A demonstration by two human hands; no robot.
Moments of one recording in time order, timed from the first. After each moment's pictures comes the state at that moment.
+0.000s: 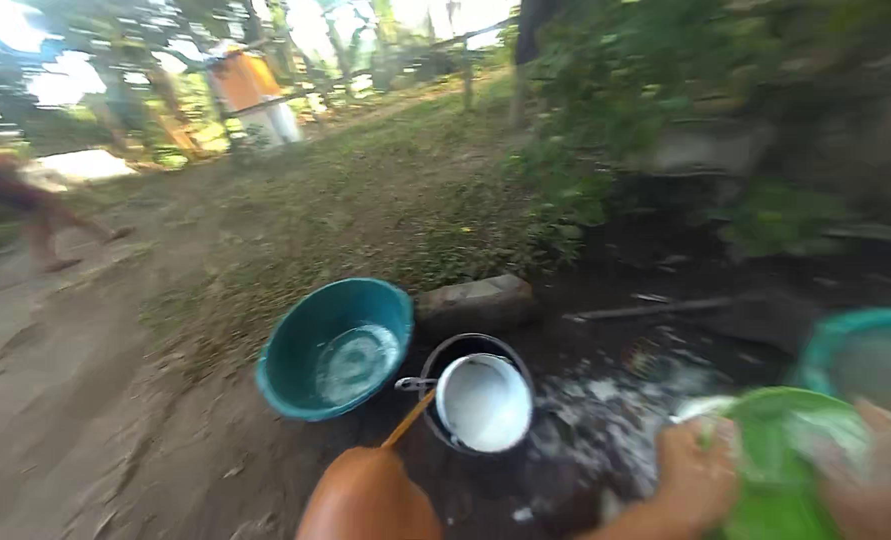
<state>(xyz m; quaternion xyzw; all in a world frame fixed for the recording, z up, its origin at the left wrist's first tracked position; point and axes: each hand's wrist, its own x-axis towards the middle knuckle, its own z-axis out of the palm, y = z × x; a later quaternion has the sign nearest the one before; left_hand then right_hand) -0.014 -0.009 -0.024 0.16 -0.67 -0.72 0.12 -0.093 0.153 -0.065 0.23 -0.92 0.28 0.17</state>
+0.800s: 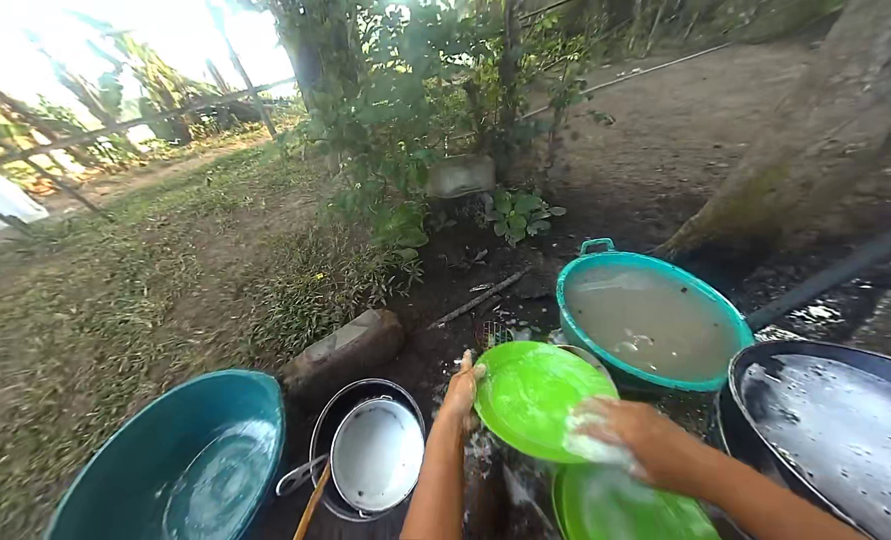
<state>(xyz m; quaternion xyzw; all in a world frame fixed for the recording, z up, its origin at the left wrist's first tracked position) -0.052 -0.110 -0.022 0.21 -0.54 -0.81 -0.14 -0.039 0.167 0.004 0.48 -0.85 0.23 0.01</state>
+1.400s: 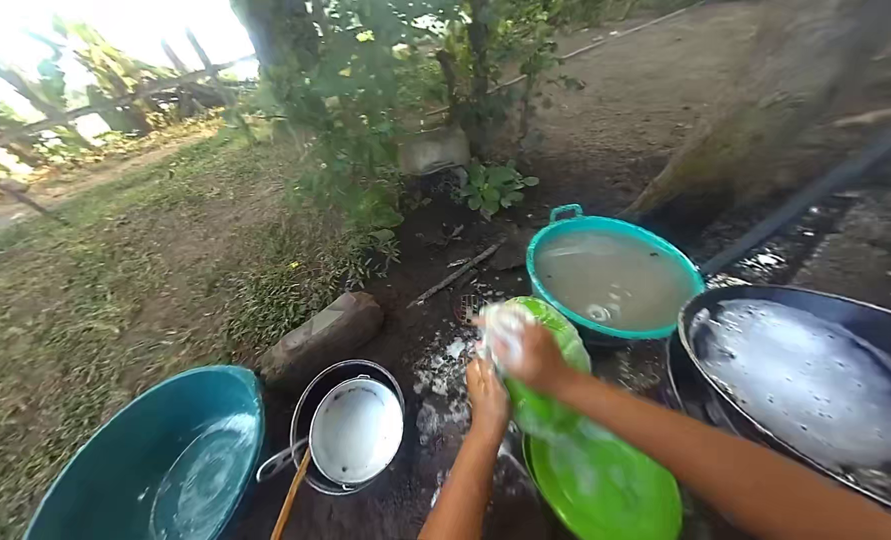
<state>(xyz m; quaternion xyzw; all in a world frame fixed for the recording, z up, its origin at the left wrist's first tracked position) -0.005 -0.022 -0.014 0.09 -0.67 -0.73 0.13 -0.066 0.073 0.016 0.25 -0.89 0.35 0.12</state>
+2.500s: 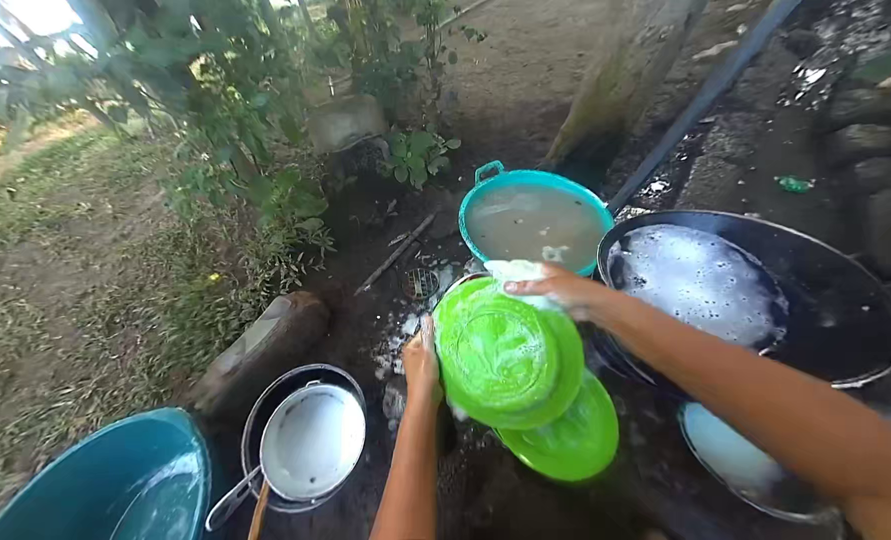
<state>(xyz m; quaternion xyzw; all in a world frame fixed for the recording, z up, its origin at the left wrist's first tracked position) -0.032 -0.031 -0.031 0.21 -0.66 -0.71 -0.05 -0.087 0.194 0.041 0.03 -0.73 0.64 -0.23</state>
